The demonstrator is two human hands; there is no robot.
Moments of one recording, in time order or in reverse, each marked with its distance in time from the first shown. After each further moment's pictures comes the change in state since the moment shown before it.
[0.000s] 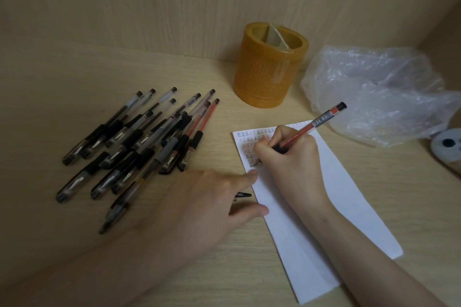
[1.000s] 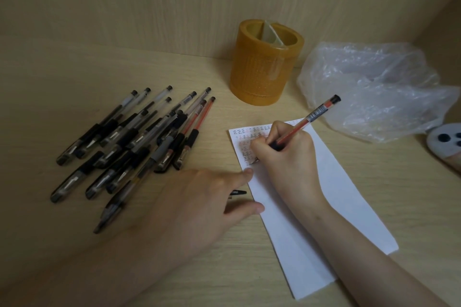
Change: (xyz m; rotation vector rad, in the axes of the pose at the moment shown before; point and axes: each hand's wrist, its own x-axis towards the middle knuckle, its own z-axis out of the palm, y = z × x) left_hand 0.000 0.000 -0.002 -0.036 0.047 0.029; right_hand 0.000 0.000 0.000 -0.023 0.036 -0.010
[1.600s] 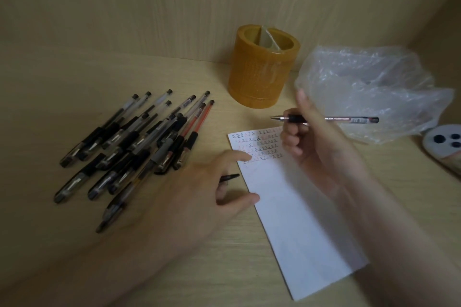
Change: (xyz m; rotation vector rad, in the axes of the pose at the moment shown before) left_hand -0.004 -0.002 -0.003 -0.315 0.020 -0.148; right_hand 0.024 -0.018 -0.040 0.710 -0.198 0.417
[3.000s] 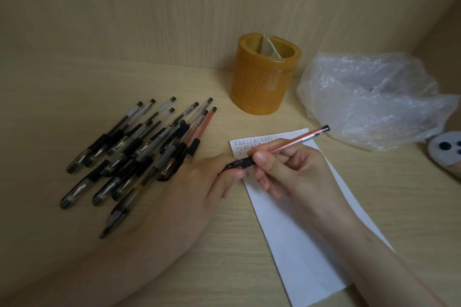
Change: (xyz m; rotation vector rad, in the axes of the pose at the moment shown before) left_hand 0.009 -0.014 0.004 -0.156 0.115 0.209; right_hand -0.025 0.028 0.007 -0.222 -0.256 -0.190
